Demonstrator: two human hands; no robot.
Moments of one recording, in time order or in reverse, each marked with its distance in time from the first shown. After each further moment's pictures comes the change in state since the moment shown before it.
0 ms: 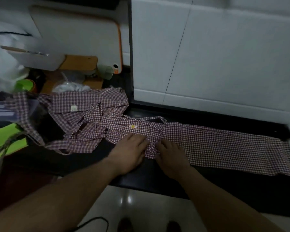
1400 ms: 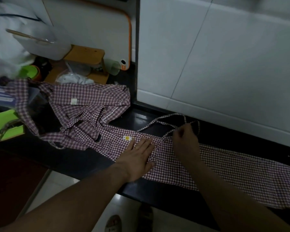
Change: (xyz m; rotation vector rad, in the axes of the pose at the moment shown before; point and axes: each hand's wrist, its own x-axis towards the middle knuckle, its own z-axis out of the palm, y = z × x) left_hand 0.036 0.039 0.037 -0.205 -0.094 -0.178; right_hand 0.058 0.044 -0.049 0.628 0.325 0.315
